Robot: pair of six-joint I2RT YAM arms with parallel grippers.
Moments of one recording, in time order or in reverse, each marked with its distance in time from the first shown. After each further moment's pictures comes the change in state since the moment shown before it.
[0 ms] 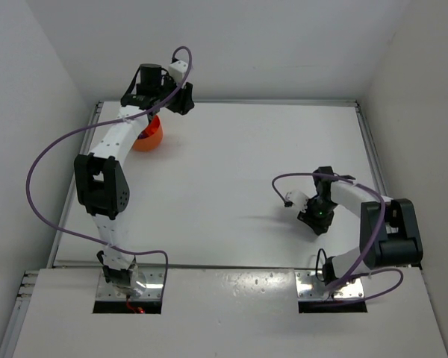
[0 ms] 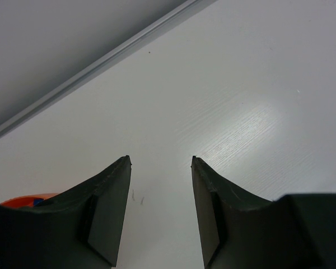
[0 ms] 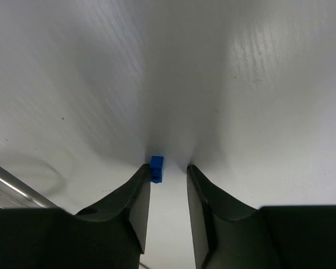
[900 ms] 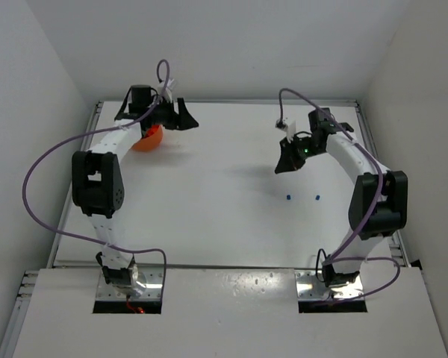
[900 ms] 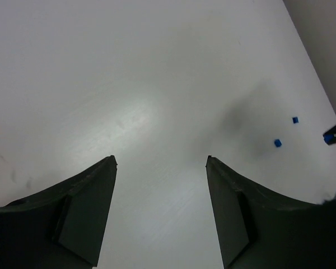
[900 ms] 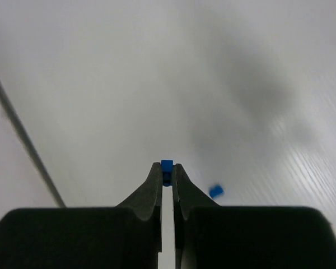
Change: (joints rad) left arm 0.092 0.003 -0.212 0.166 0.347 -0.357; right arm 0.031 0.230 0.628 -0.072 -0.571 0.414
